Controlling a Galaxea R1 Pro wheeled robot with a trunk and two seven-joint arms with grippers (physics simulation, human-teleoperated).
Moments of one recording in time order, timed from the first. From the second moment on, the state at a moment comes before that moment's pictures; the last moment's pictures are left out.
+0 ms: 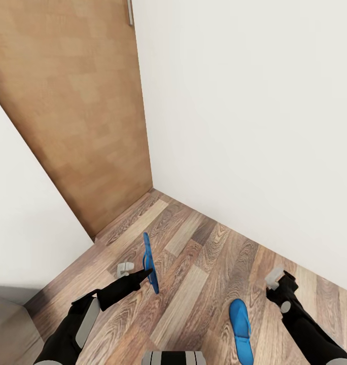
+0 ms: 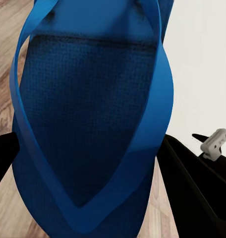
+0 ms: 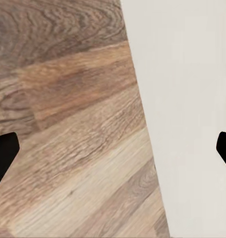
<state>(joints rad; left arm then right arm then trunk) -0.42 -0.02 0.11 -0.91 0.34 0.37 -0.85 -0.44 -0.26 0.07 -0.75 0.66 0.21 -0.07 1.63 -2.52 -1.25</state>
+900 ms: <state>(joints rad) -0.42 -0.02 0.11 -0.91 0.34 0.37 -0.84 -0.44 -0.27 0.15 -0.67 0.98 0.14 -0.07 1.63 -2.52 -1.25</state>
